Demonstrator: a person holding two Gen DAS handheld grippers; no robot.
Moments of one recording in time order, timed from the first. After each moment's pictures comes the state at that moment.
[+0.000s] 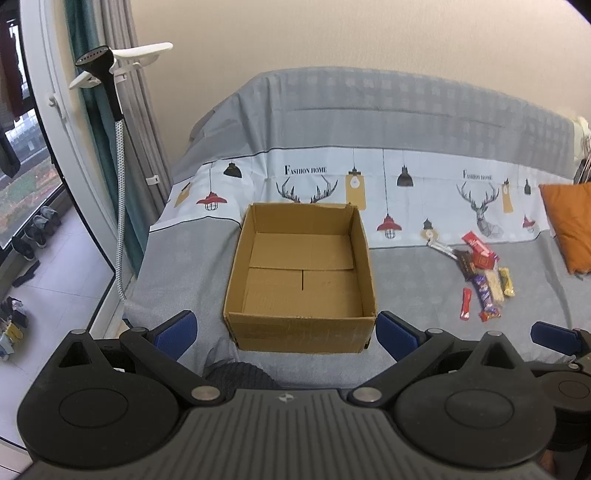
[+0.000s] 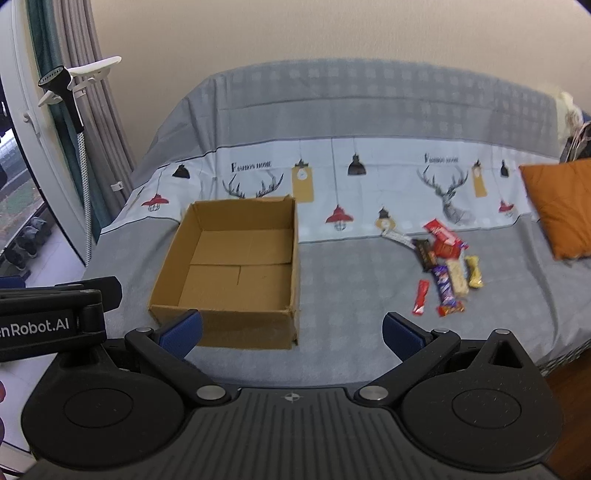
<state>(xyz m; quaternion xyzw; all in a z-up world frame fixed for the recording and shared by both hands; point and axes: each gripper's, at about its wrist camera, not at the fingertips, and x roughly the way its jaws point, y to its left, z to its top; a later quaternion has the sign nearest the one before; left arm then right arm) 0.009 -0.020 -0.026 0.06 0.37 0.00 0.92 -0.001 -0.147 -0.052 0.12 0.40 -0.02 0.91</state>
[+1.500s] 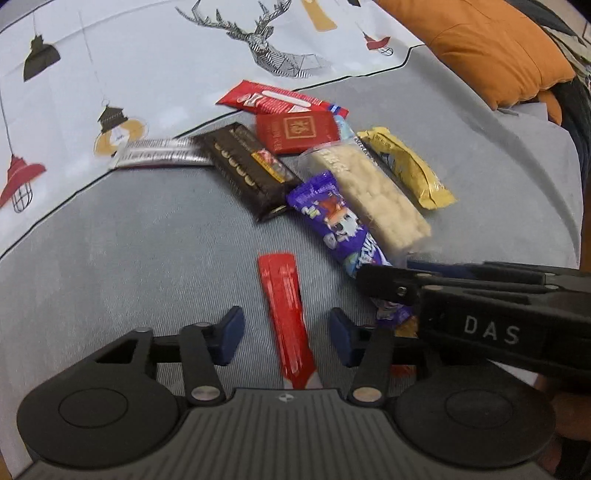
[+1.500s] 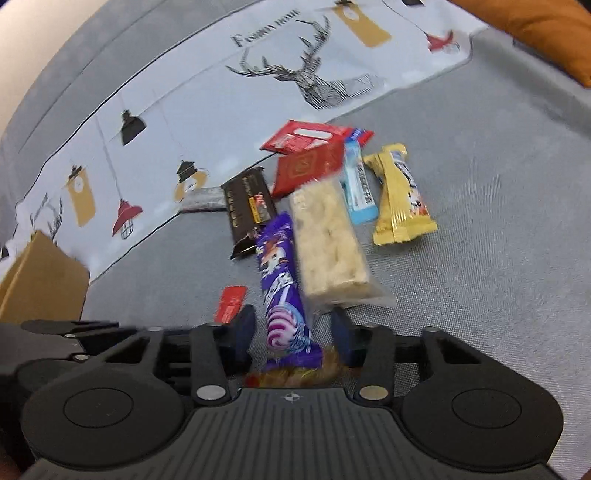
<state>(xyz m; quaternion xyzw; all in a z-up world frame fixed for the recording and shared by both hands) 0.296 -0.416 -0.428 0.18 0.46 -0.33 0.81 0.173 -0.485 -0.449 0.32 0.39 -0.07 0.86</state>
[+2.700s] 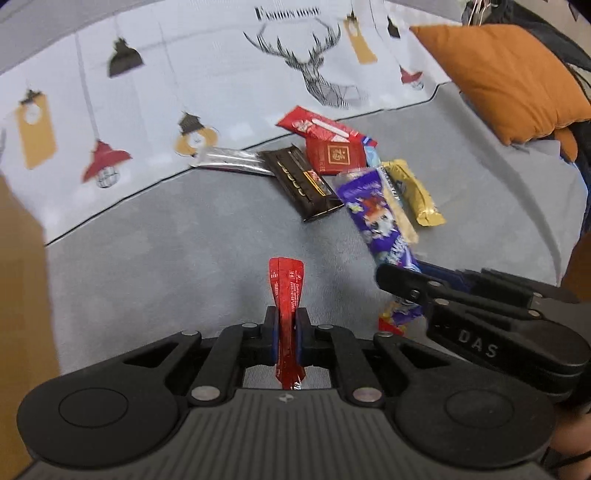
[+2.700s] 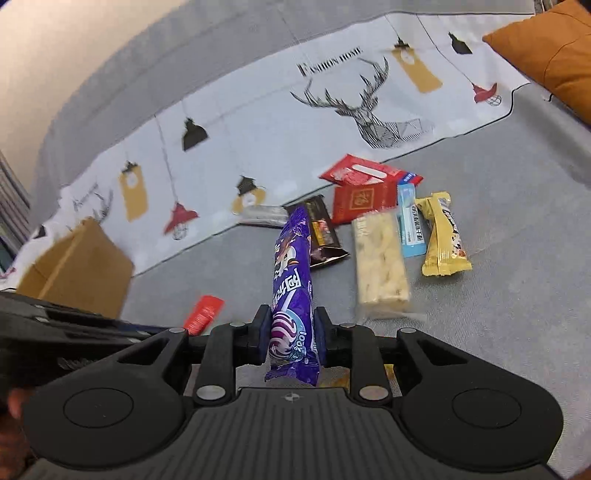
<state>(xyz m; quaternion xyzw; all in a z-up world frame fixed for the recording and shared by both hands) 0.252 -0.362 -0.350 0.15 0.47 -0.27 0.83 0.139 -0.454 -0.397 0.27 0.33 -0.03 0.90</state>
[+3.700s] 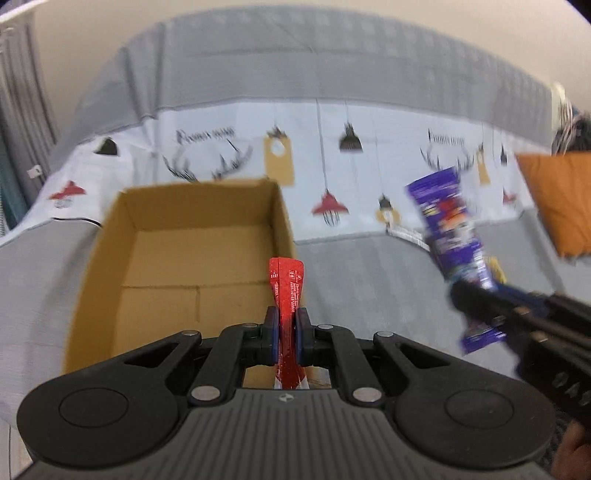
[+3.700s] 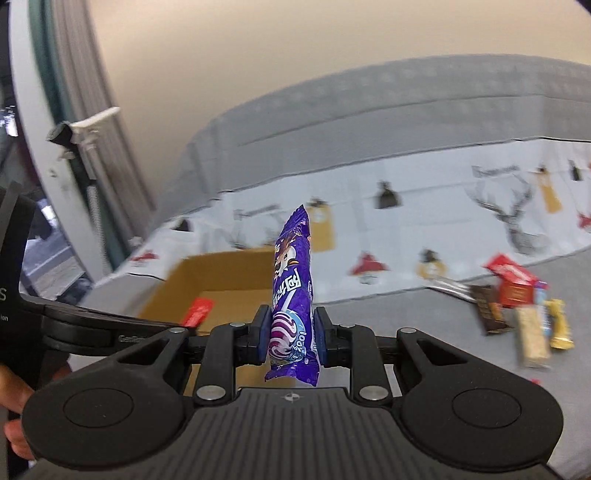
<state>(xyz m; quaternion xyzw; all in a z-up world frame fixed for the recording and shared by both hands) 0.194 -0.110 -0.182 0.05 0.40 -0.11 0.91 0.120 -0.242 -0.190 0.18 0.27 0.10 0.94</state>
